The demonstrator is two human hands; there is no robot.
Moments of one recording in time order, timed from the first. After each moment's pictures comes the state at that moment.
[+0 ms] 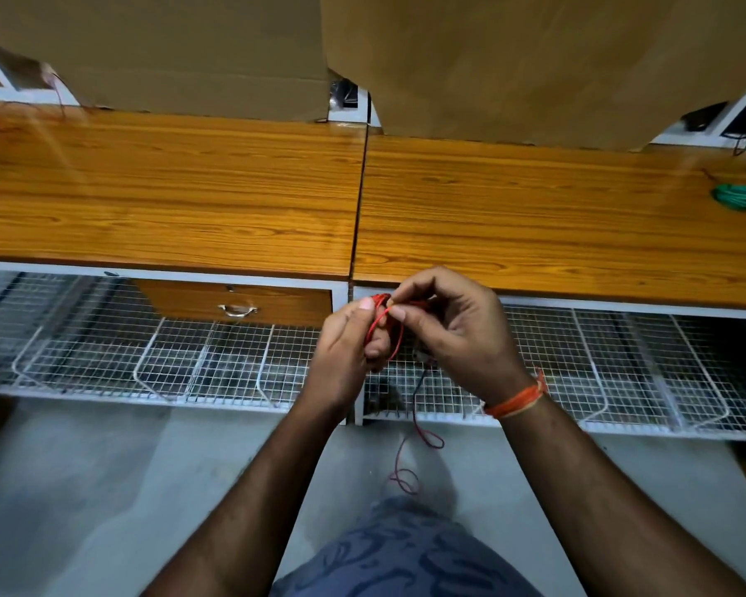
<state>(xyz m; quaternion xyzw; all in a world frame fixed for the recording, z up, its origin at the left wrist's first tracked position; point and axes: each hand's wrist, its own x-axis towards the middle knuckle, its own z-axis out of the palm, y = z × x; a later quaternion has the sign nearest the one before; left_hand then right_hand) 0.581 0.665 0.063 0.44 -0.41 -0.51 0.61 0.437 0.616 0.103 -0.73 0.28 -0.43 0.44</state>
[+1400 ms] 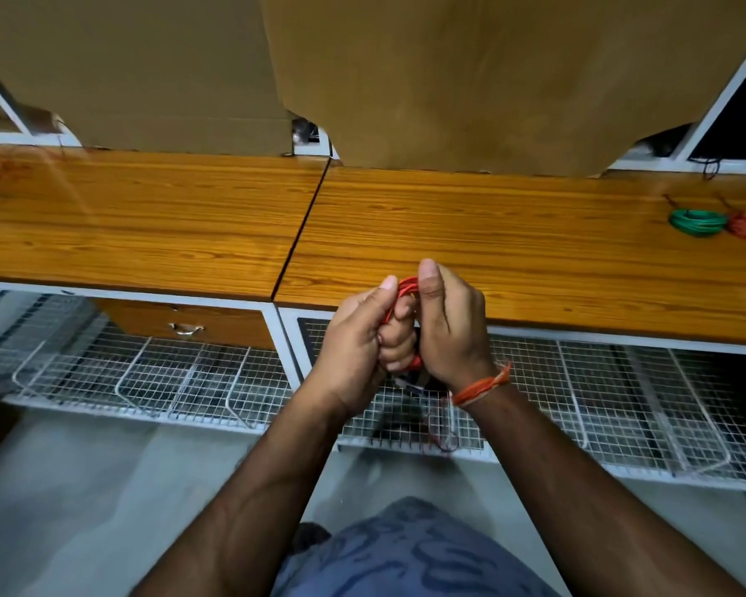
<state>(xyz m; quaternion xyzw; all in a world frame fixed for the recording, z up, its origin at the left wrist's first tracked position) 0.413 0.608 0.115 0.30 -0.35 -0.63 0.62 0.308 0.544 0.098 -0.73 0.36 -0.53 0.25</state>
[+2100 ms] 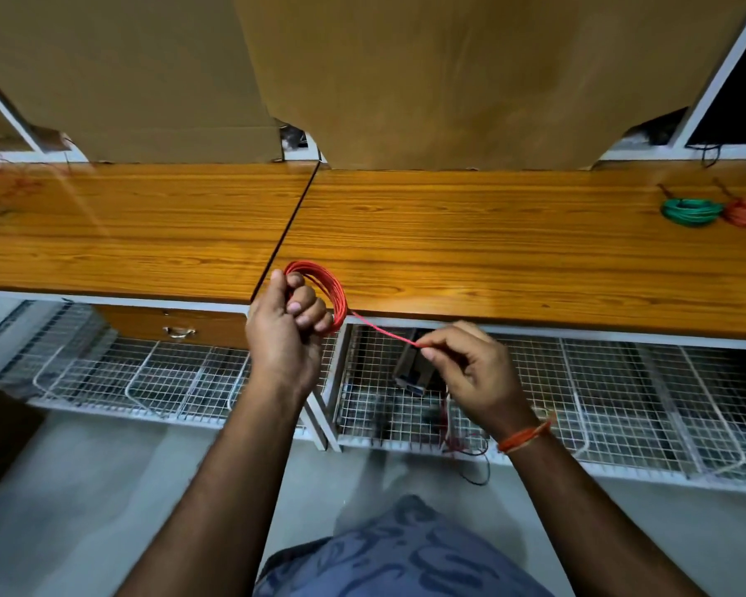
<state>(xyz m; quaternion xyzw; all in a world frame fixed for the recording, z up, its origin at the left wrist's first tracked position) 0.415 0.593 0.117 0.37 -0.13 -0.47 0.79 0.199 0.535 0.037 -0.80 0.32 -0.42 0.29</state>
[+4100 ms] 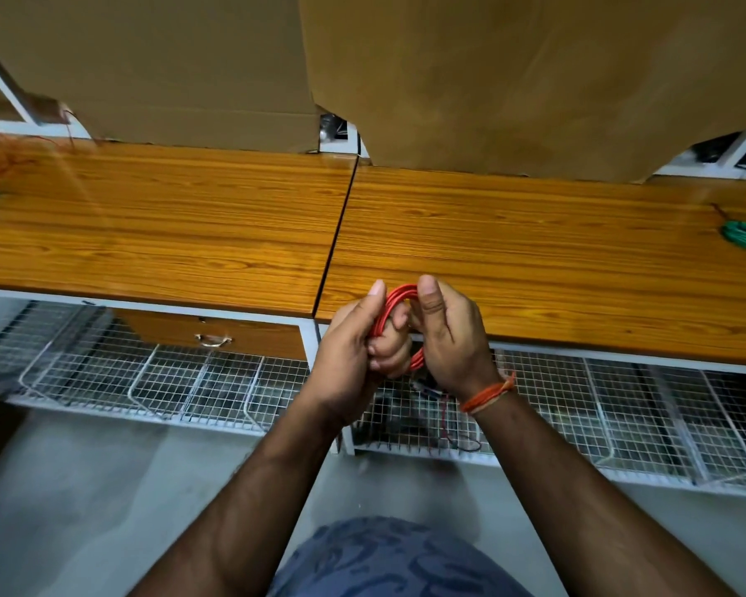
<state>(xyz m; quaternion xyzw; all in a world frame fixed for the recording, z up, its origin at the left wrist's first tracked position) 0.511 0.595 0.107 0.30 -0.35 -0.63 0.63 0.393 0.527 0.086 -0.73 0.35 -0.45 0.37</state>
